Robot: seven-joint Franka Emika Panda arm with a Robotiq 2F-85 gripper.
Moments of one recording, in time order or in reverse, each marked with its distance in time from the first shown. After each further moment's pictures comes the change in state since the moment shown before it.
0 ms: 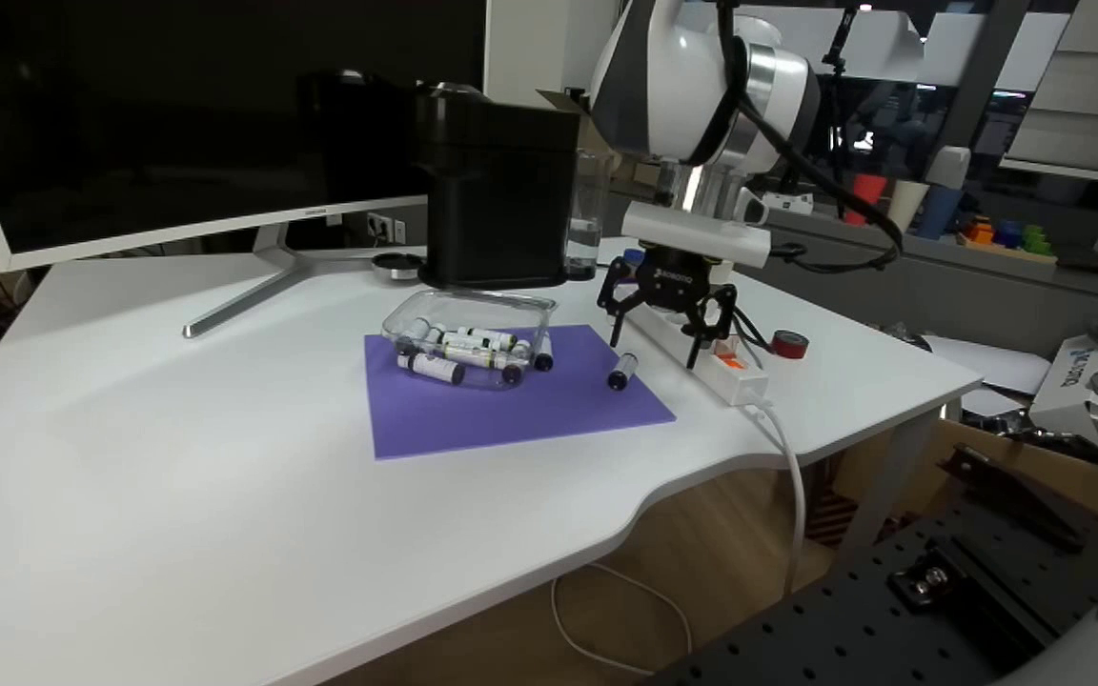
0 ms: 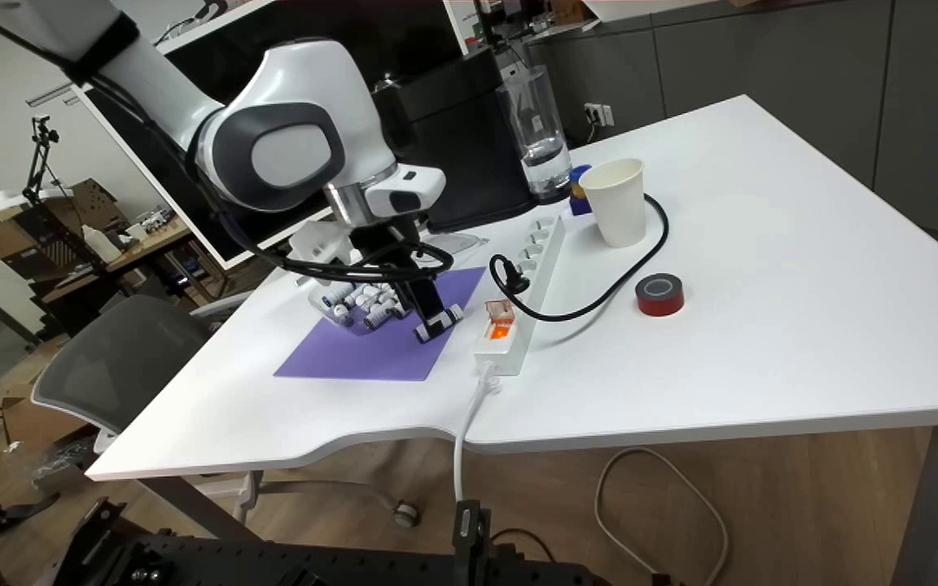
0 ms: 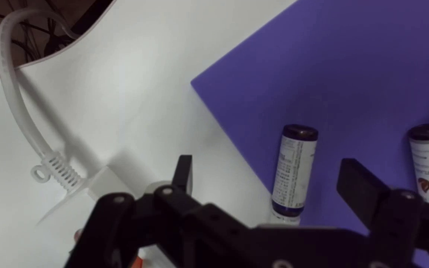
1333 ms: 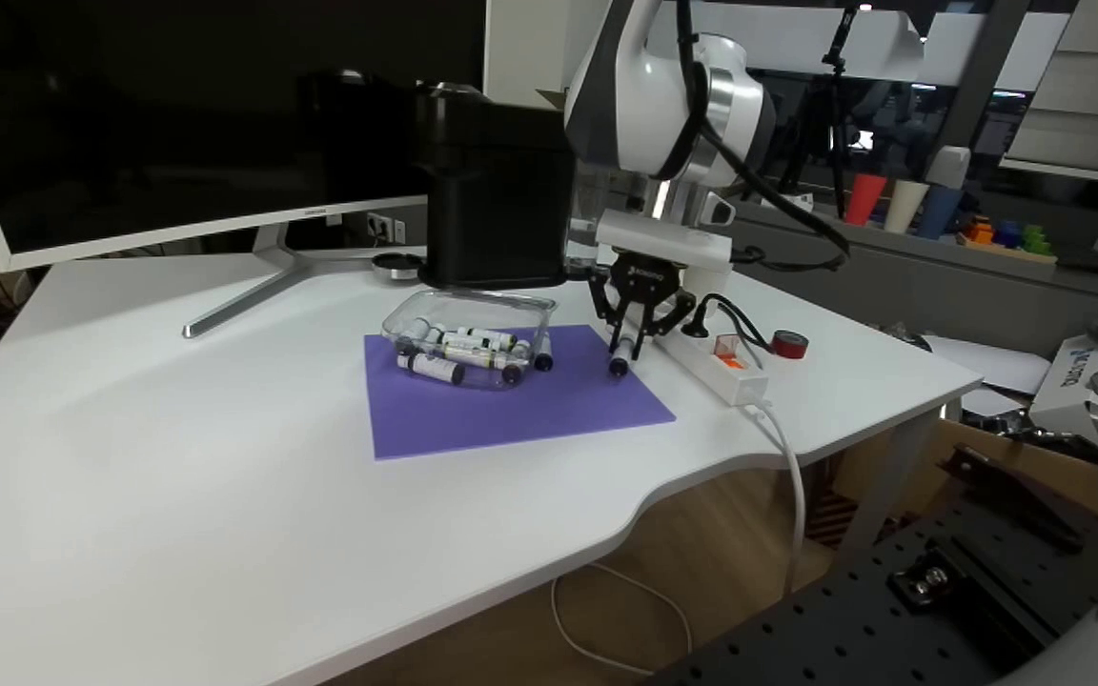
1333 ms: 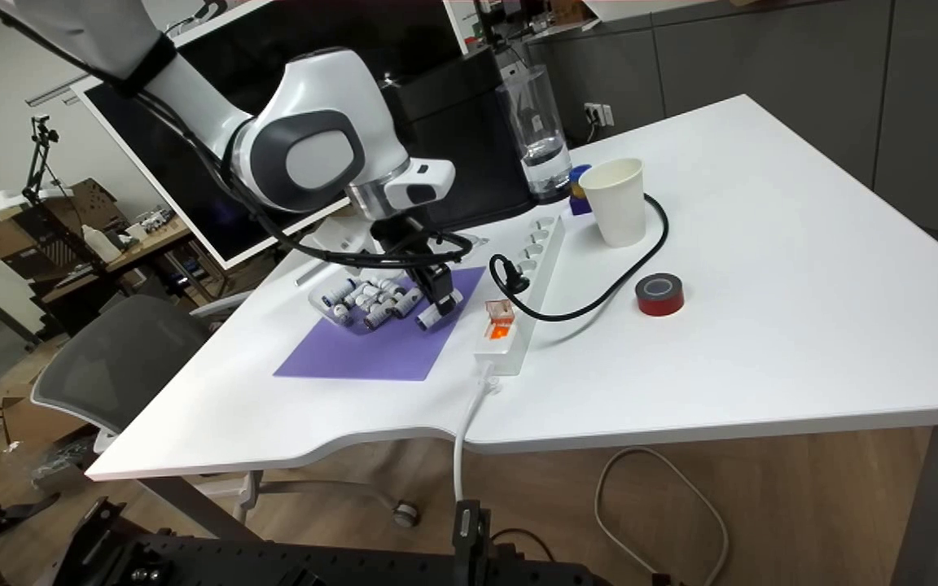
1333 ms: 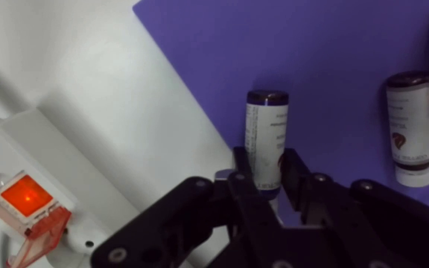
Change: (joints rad) arm 0.012 0.095 0.017 0.117 0.000 0.062 -0.006
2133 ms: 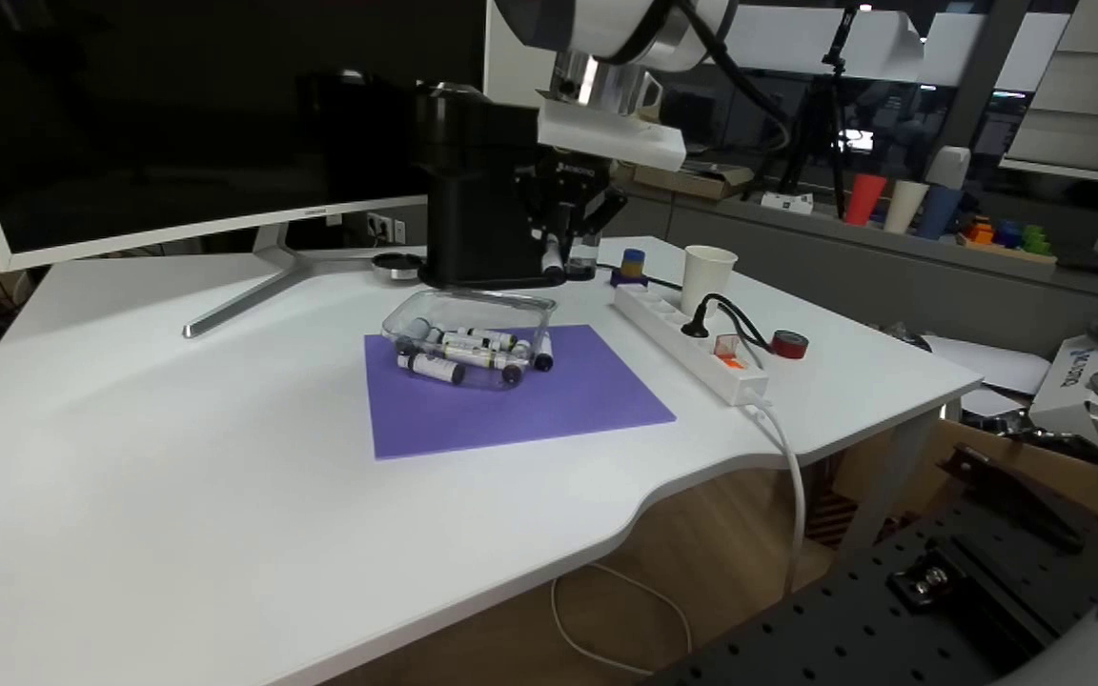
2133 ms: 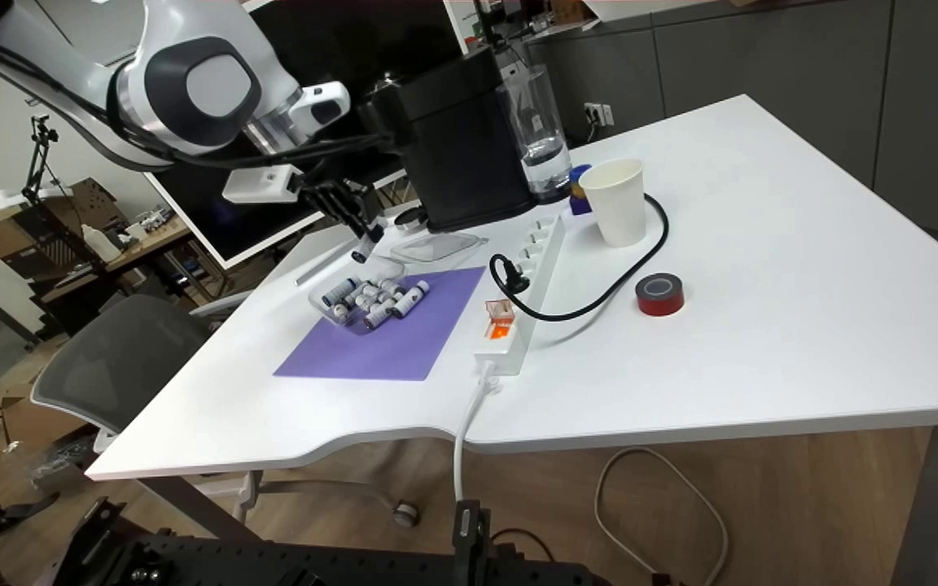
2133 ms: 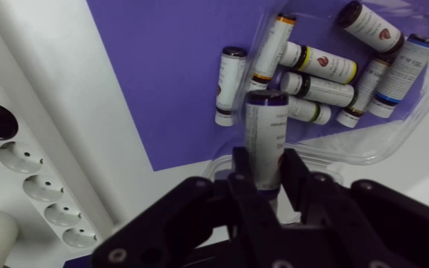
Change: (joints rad) arm 0.146 -0.244 0.025 -0.066 -0.187 0.037 -0.049
